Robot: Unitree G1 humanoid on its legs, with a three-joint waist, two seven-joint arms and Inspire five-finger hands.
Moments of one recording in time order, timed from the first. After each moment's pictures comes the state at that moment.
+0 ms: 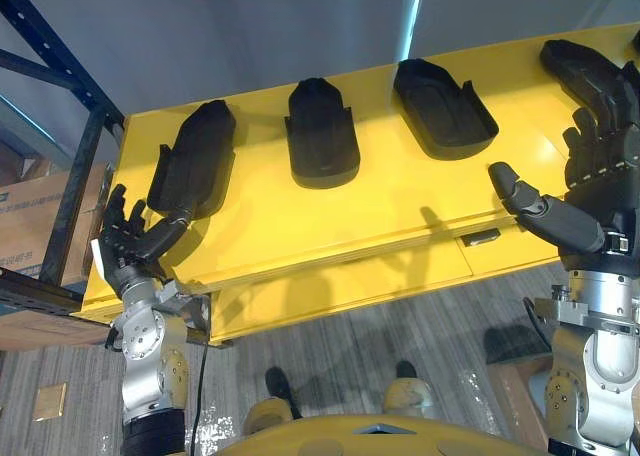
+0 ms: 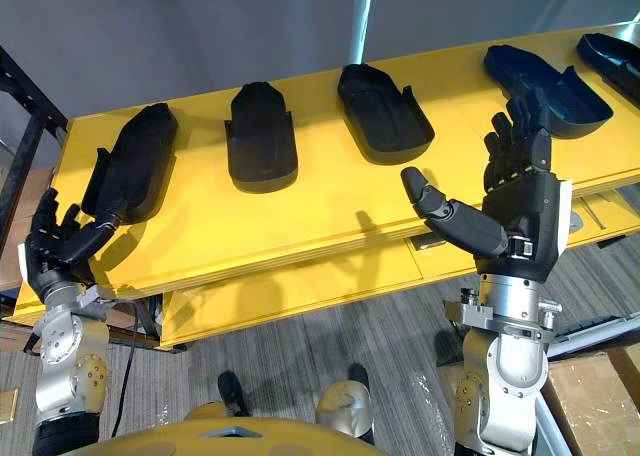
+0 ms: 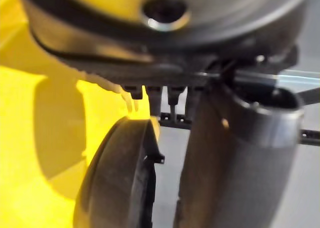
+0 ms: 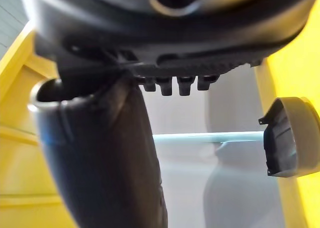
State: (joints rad) left arm 0.13 0.12 0.33 -0.06 -0.38 -0.12 0.33; right arm 0.25 -0.16 -0.37 -0.49 0.34 -0.21 0.10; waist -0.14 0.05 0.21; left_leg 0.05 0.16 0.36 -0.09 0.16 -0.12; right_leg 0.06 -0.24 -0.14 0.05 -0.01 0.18
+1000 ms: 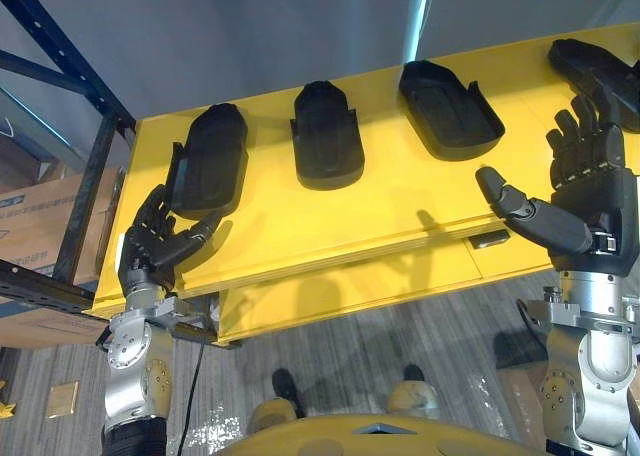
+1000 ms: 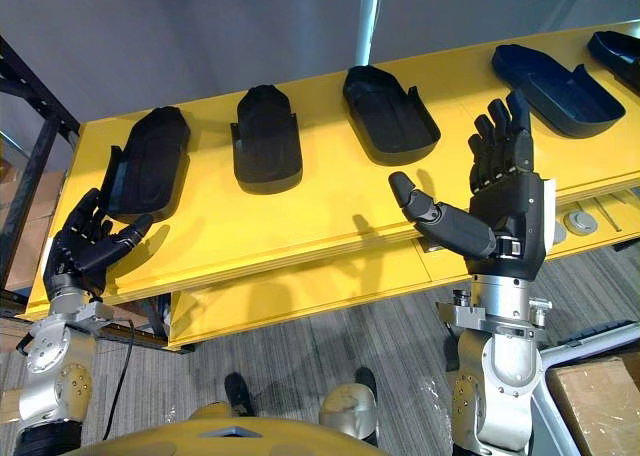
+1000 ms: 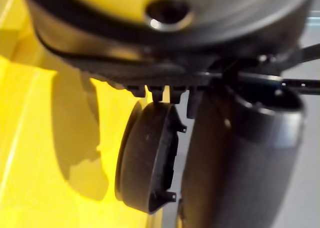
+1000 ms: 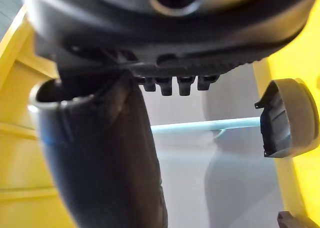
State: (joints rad) left arm 0.16 0.21 0.31 0.03 -0.47 -0.08 -0.04; right arm 0.25 -0.16 -0.34 -0.49 0.34 -0.21 0.13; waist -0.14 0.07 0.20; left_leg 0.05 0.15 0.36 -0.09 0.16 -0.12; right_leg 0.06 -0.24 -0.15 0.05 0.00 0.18
